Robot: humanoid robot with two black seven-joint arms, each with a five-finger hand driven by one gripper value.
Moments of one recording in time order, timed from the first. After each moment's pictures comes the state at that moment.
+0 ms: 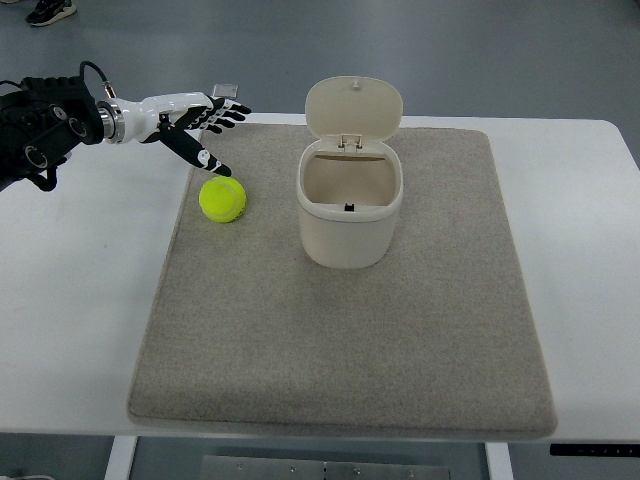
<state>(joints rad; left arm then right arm) -1.27 0.33 0.36 -0.34 0.51 -0.48 -0.50 0.03 0.00 -0.05 0.20 0.08 -0.13 0.07</state>
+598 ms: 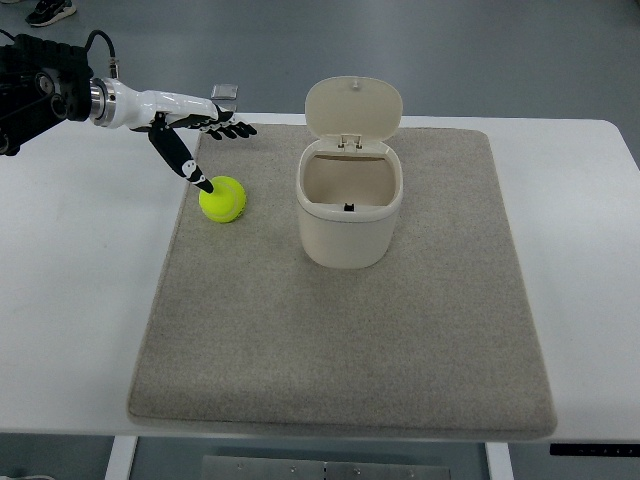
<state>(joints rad) -1.42 0.50 0.35 -0.68 0.84 -0.49 -0.51 0.03 0.00 -0.05 0.20 0.08 -0.13 0.07</state>
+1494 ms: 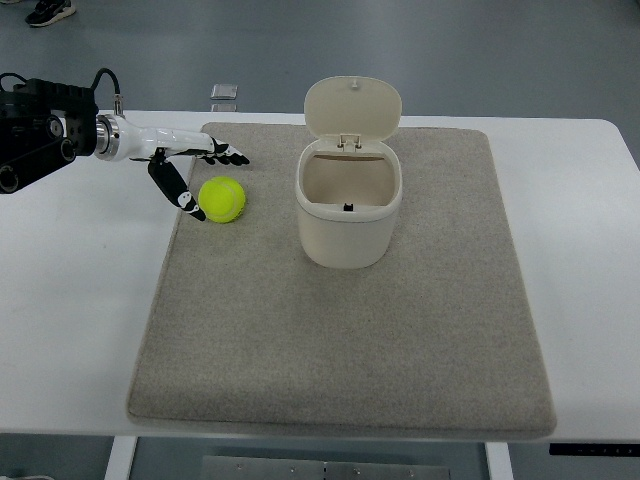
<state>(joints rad) -1.33 0.48 0.36 -0.66 0.90 -0.37 -0.51 0.03 0.00 -0.05 0.20 0.08 -0.13 0.07</state>
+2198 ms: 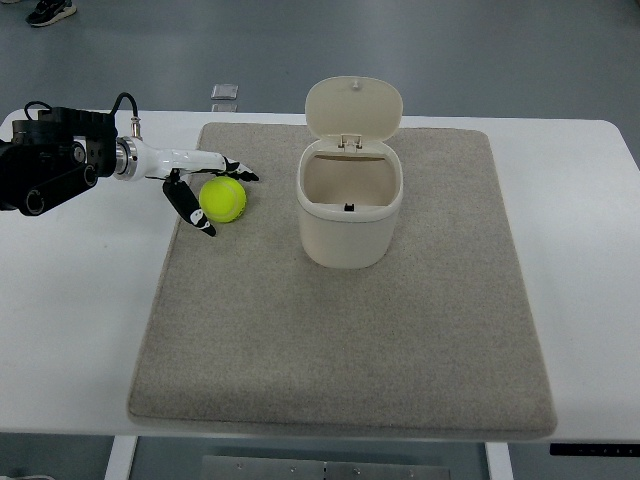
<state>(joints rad) -1.28 0.42 0.36 -0.62 0.93 -0.29 -0.51 0.03 0.00 -0.05 0.20 0.08 -0.13 0.07</state>
